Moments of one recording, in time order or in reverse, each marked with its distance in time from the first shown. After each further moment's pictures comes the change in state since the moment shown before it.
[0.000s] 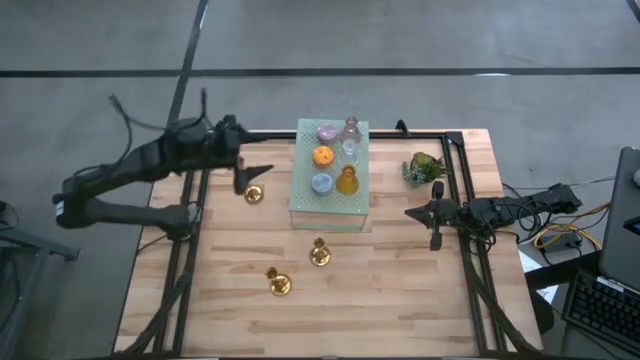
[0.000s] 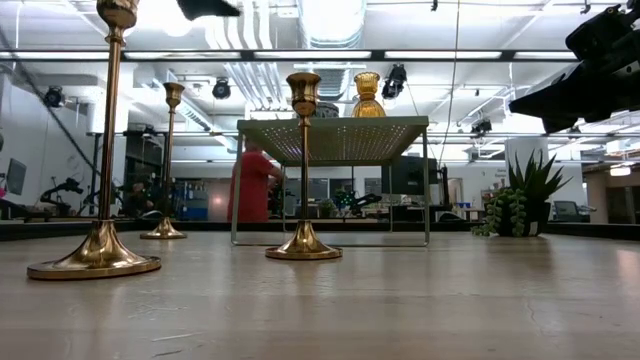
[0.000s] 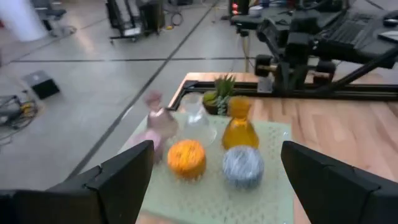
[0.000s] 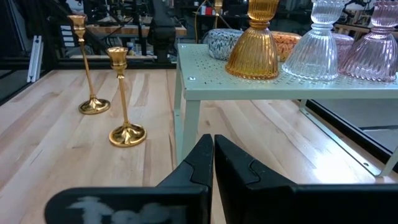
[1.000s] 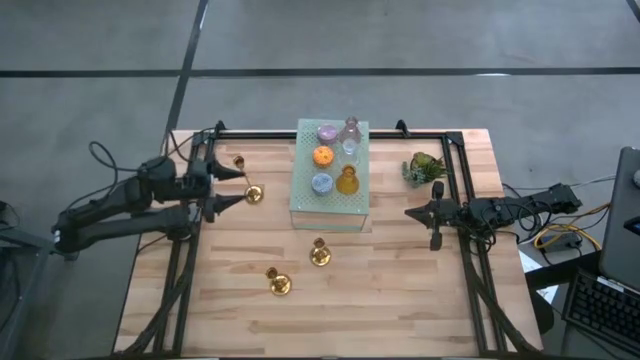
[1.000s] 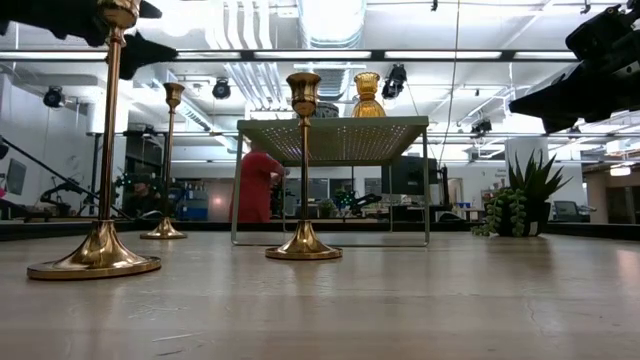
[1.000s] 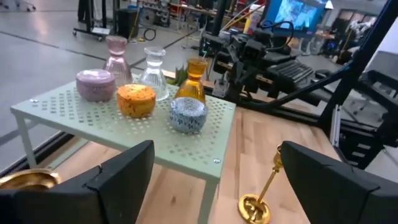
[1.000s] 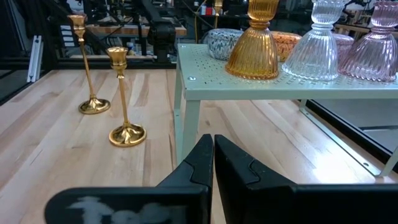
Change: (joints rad) left arm 0.000 -0.508 -0.557 0.110 0.149 -0.313; right arm 0.000 0.000 0.000 0.000 0.000 -0.001
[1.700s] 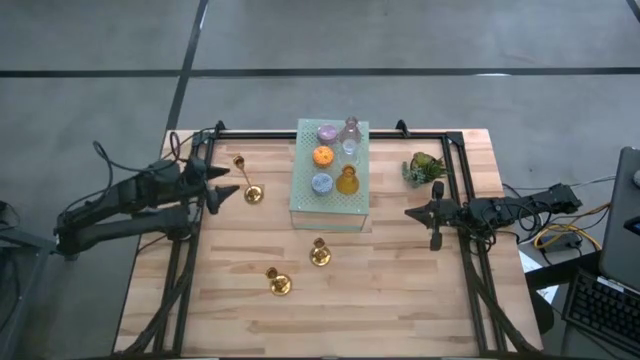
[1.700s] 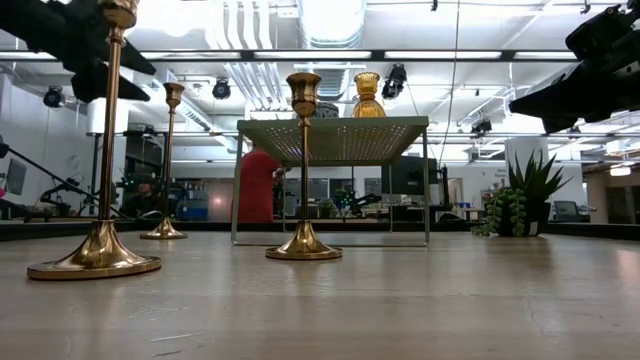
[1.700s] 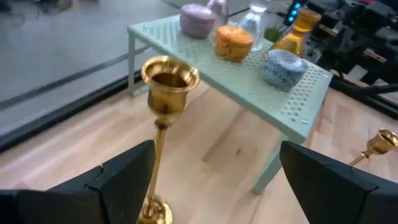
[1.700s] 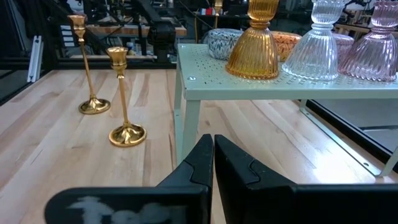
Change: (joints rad) left arm 0.000 -0.015 0.022 -0.306 -0.310 -0.138; right arm 0.000 0.000 0.000 0.000 0.000 0.001
